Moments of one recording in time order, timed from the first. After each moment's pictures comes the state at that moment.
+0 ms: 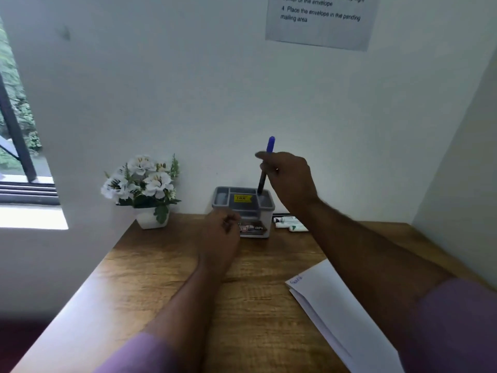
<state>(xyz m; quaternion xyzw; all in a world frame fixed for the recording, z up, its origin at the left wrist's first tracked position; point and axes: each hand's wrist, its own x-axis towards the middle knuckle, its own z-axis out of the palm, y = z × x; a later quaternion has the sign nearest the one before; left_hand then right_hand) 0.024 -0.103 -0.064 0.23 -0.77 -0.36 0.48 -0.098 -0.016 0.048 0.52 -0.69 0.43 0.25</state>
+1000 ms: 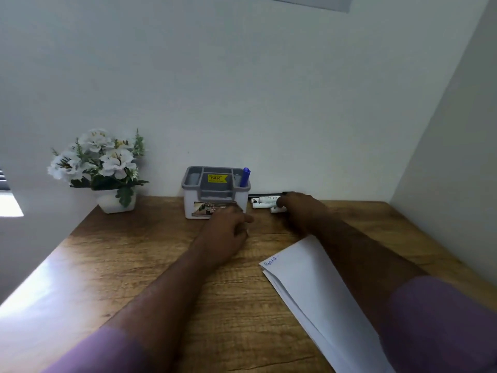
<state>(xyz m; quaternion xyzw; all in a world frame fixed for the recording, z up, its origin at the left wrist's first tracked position) 0.001 -0.075 -0.072 0.09 -0.93 -0.24 0.27 -0.186 0.048 -0.039 0.48 -0.87 0.00 0.06</state>
